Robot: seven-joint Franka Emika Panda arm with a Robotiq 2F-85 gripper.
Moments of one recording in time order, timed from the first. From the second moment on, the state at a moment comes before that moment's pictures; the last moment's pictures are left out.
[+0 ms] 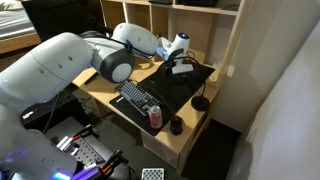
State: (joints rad) arm -0.25 1.15 0.26 -0.96 0.04 2.21 -1.13
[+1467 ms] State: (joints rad) arm -0.22 1.35 0.16 -0.57 0.10 2.09 -1.02
